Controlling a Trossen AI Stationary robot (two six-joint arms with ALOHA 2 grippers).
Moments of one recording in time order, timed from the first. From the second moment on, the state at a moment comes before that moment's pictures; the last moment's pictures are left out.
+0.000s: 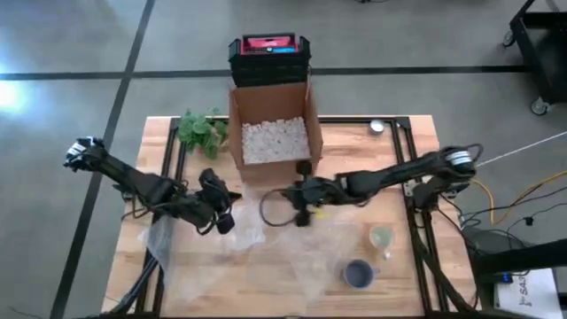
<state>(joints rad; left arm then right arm) -0.47 1.07 0.93 -0.67 -0.66 -0.64 0.13 1.66 1.17 -0.24 0.23 -0.11</state>
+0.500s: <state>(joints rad) -0.57 1.17 0.95 -0.81 -0.33 -0.79 0.35 1.29 0.72 -0.30 0.18 0.20</state>
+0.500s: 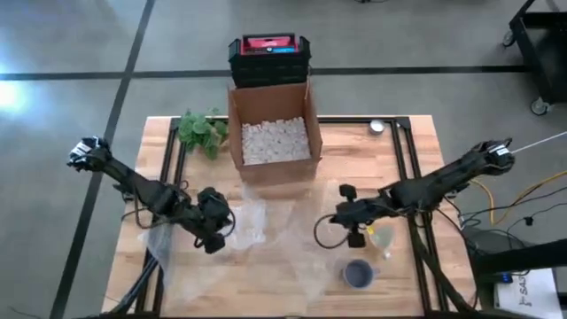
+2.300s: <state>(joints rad) -0.53 1.57 1.41 -1.18 -0.74 -0.59 0.35 1.68 0.93 0.25 0.39 -0.11</state>
